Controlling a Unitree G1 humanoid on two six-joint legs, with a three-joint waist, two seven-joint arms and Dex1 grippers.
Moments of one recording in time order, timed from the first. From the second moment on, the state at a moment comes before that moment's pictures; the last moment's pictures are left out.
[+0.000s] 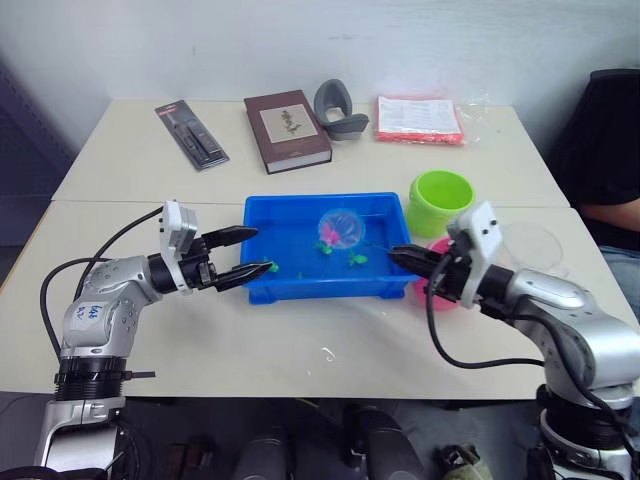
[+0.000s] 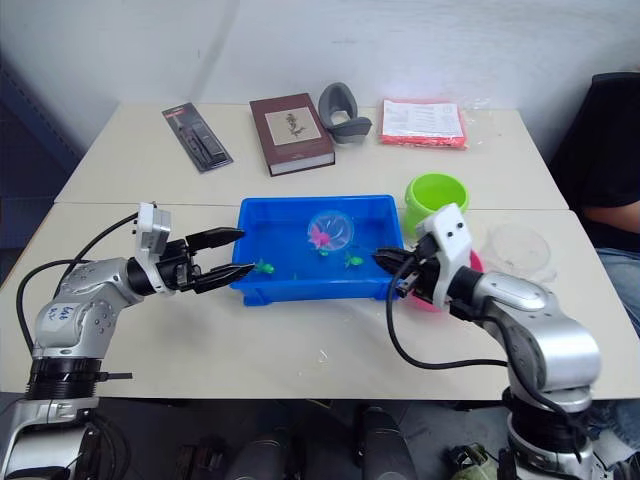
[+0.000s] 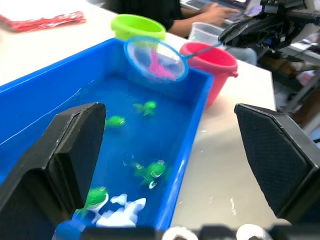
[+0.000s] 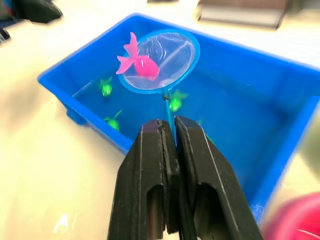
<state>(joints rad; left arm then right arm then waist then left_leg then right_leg) -0.45 0.59 0.14 0.08 -0.56 0.43 -1.10 -0.33 -0.47 -0.30 -0.64 0.47 1.08 0.73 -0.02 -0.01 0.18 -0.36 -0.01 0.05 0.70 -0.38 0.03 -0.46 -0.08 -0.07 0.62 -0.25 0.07</state>
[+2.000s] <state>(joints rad) -0.53 0.47 -0.01 0.13 -0.56 0.41 -1.17 0.48 -0.69 -0.50 -0.45 -0.44 -0.35 0.25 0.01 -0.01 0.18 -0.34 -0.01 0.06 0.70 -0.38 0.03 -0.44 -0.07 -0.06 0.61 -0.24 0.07</state>
